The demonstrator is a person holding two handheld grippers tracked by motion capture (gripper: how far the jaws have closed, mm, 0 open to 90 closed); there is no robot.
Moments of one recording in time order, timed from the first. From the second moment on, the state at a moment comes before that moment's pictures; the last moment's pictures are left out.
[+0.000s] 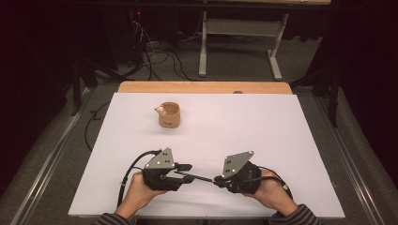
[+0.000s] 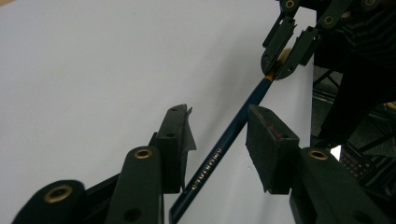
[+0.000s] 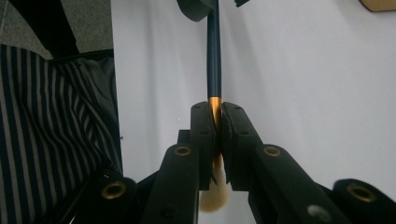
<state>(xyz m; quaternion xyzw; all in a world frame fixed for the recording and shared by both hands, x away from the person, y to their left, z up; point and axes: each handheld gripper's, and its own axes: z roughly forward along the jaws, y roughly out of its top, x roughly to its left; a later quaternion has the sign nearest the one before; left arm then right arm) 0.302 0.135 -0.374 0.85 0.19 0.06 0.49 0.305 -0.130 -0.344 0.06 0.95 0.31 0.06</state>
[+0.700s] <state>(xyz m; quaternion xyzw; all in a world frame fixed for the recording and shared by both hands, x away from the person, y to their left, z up) 0.302 0.139 -0.376 0.85 0.19 0.07 0.48 0.303 -0.135 -0.341 0.06 0.94 0.32 0.07</state>
